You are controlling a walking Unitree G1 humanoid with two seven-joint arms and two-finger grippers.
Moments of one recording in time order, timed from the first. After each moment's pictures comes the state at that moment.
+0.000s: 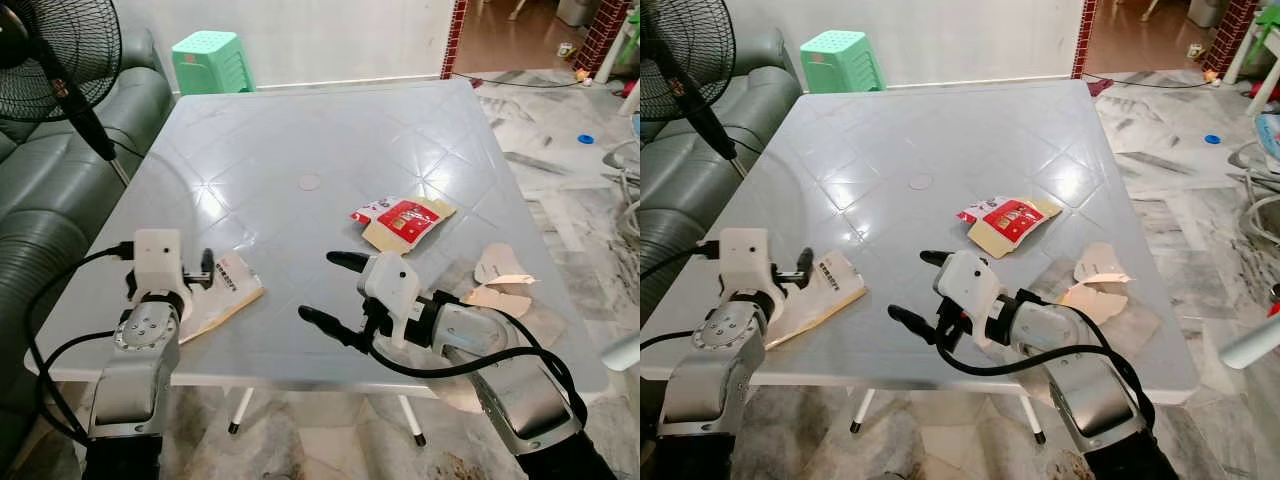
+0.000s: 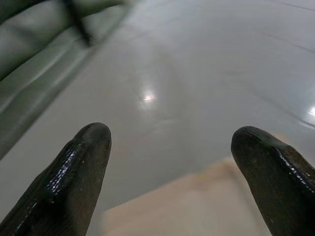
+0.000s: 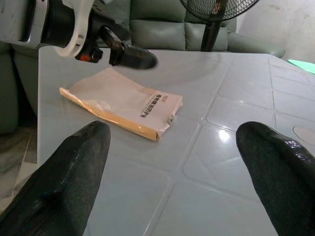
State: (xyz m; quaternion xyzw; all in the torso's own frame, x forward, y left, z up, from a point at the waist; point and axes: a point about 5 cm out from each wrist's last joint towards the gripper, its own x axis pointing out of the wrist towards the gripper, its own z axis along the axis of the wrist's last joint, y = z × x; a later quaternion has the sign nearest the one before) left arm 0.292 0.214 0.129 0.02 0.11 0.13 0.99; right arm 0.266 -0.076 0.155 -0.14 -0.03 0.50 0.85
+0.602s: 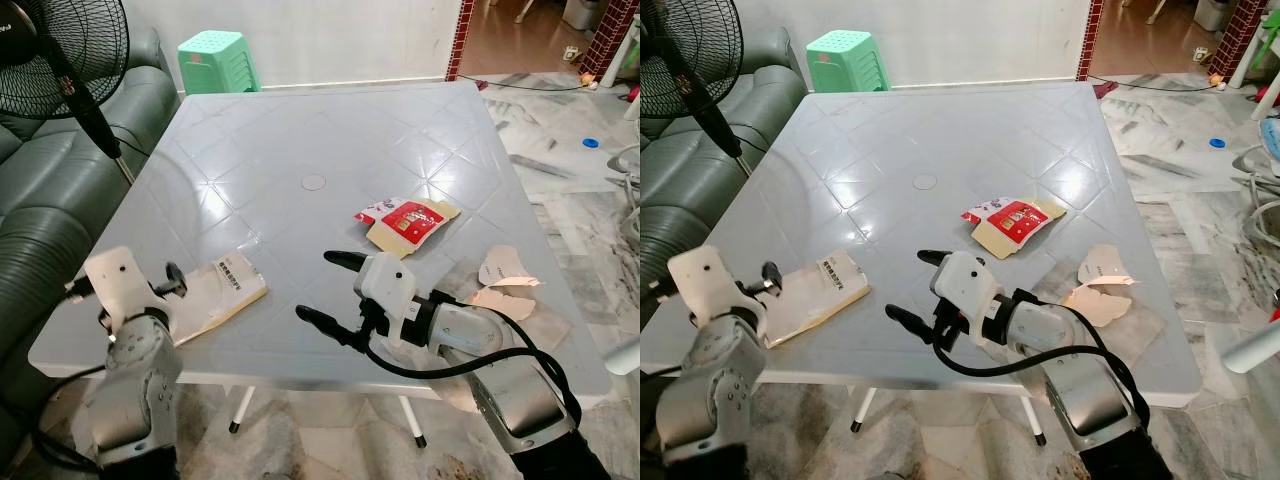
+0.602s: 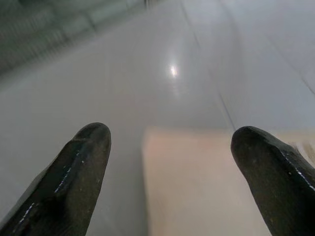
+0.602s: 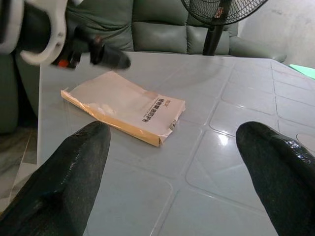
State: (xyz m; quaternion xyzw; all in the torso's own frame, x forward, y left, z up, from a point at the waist) left arm 0.268 0.203 0.119 -0.13 0.16 0.21 0.95; right arm 0.268 -0.074 0.153 -0.15 -0.04 0.50 0.85
